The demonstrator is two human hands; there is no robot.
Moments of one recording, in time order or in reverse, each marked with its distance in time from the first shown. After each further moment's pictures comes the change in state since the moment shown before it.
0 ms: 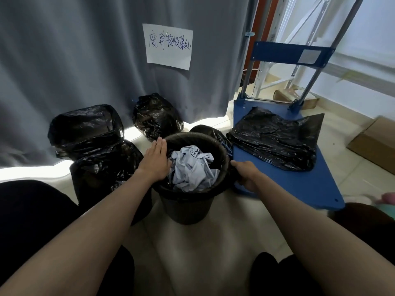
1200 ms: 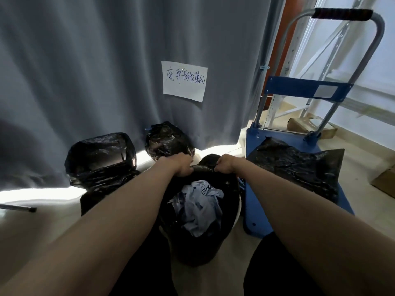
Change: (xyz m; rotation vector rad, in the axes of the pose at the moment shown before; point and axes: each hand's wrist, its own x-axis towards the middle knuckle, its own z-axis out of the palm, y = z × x) left_hand 0.090 0.020 -0.094 0.069 -0.223 0.058; right_hand 0.012 -0.151 0.070 -1.163 -0.195 -0.400
